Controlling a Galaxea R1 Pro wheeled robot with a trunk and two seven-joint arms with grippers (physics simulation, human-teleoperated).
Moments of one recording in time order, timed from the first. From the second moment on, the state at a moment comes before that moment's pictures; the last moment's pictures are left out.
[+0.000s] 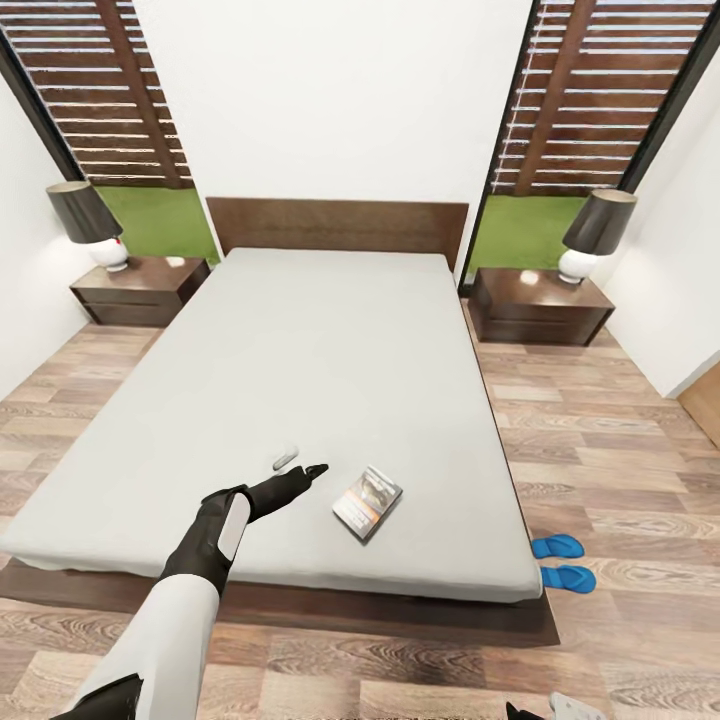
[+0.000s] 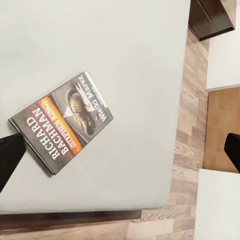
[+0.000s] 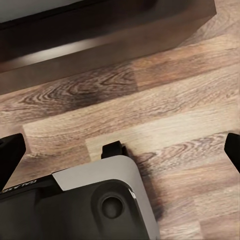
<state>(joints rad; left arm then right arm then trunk) -0.77 -0.17 0.38 -0.73 0.13 0.58 -0.42 -0.38 -0.10 -0.20 -0.13 -0.16 -0.21 0.08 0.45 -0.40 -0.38</state>
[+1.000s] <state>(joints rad) -0.77 -0.17 0.38 -0.73 0.13 0.58 -0.42 -0.38 -0.10 -0.20 -0.13 -0.16 -0.21 0.08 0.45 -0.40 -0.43</state>
